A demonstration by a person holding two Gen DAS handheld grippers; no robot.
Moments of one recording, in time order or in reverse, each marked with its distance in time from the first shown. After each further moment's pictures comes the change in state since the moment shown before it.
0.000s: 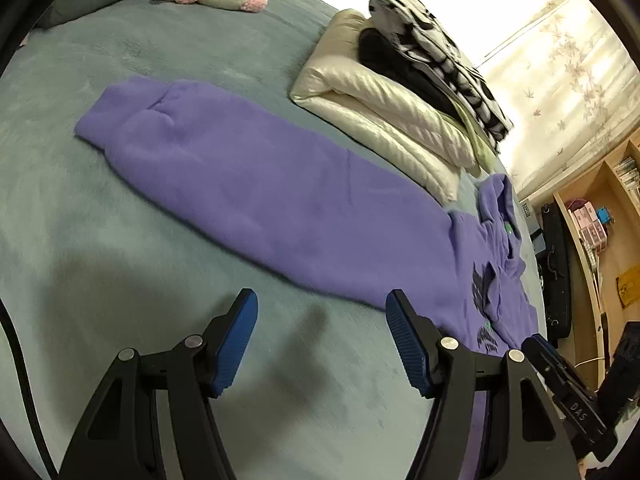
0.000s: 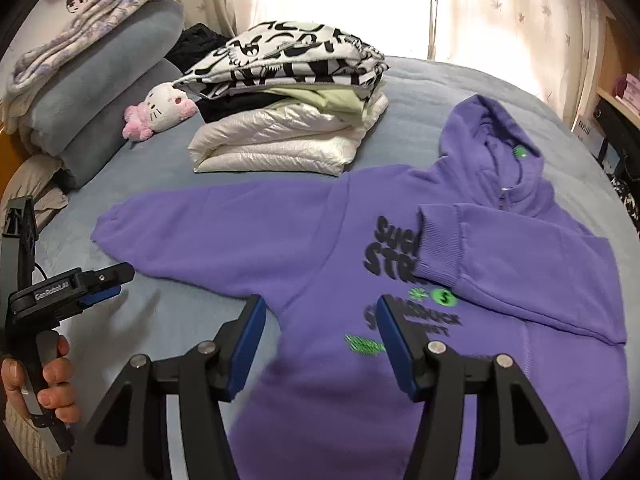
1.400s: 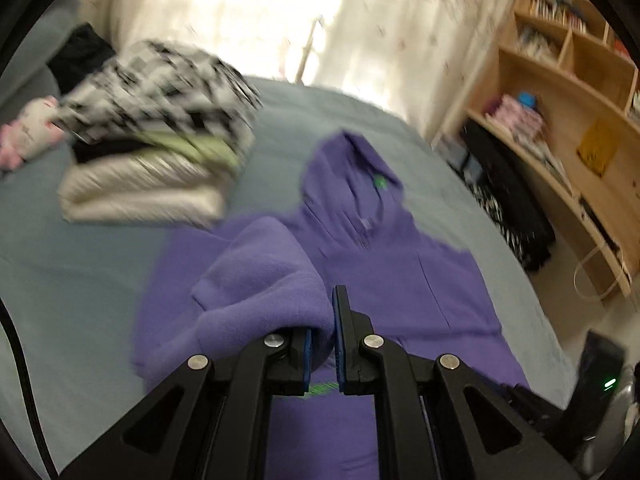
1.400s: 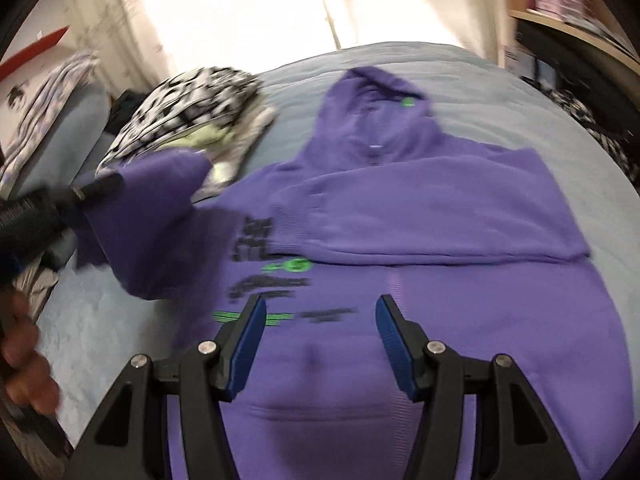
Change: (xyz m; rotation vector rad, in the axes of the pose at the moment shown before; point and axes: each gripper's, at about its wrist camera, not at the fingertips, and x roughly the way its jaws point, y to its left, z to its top) left arm 0.036 -0.307 -0.074 0.495 -0.055 -0.076; right arm -0.072 -0.177 -0.065 0.339 -0.053 -0.025
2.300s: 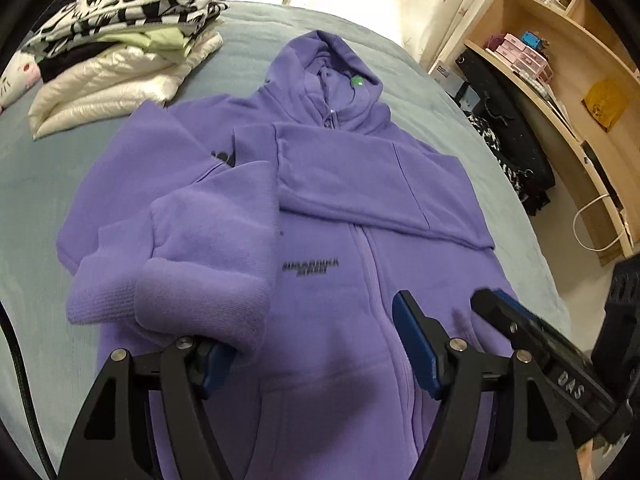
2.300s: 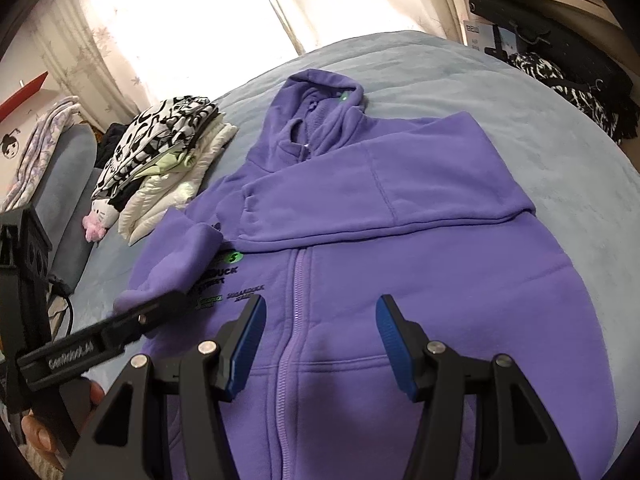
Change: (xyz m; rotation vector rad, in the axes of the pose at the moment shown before) left arm 0.025 -0.043 -0.078 -0.029 0.241 -0.020; right arm -0.027 -0.072 -0.016 0.078 -0.009 0.052
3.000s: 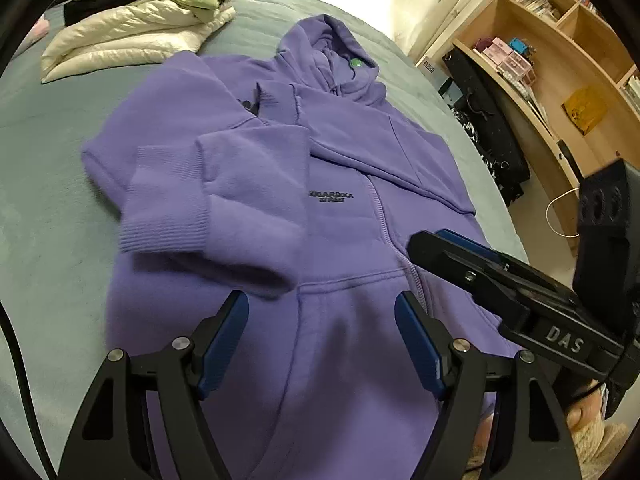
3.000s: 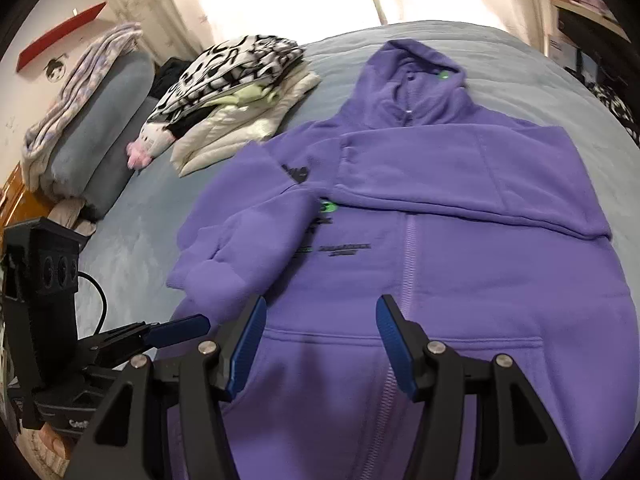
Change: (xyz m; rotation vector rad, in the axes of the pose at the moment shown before) left arm -0.029 0.049 -0.056 -0.038 0.034 -0.113; right arm 0.021 0.085 -0.020 -0.232 0.144 0.132
